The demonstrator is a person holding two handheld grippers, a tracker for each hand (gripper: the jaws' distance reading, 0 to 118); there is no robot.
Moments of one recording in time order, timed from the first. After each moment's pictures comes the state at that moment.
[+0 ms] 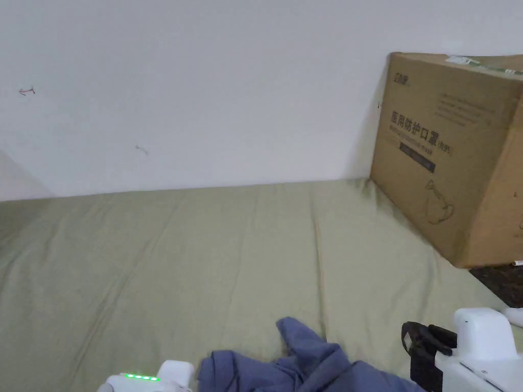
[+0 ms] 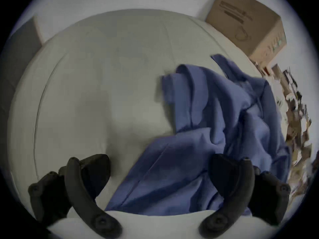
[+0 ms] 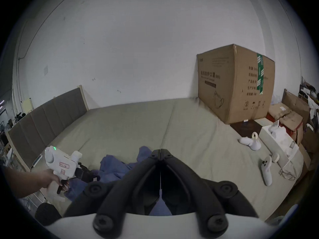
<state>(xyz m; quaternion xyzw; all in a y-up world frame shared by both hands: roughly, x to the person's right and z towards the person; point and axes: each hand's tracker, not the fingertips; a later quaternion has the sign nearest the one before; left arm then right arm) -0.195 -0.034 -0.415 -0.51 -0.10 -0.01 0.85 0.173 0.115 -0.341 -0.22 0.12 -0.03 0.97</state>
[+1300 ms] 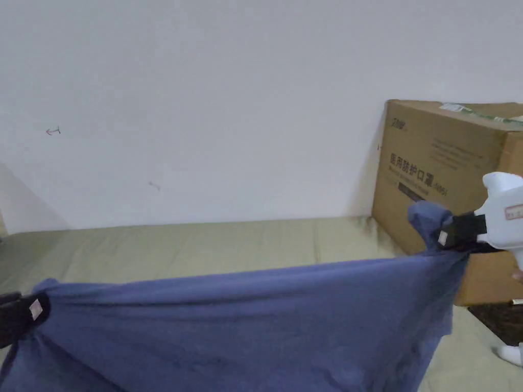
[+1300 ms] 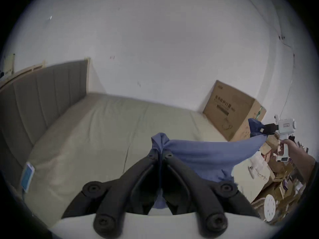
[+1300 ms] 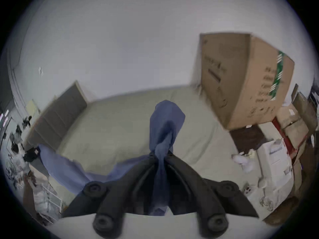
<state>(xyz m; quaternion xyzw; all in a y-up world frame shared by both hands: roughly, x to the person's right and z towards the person) -0.348 0.251 -0.265 -0.18 -0.02 0.13 0.98 0.270 0.315 -0.461 -0.29 0.16 -0.08 0.94</state>
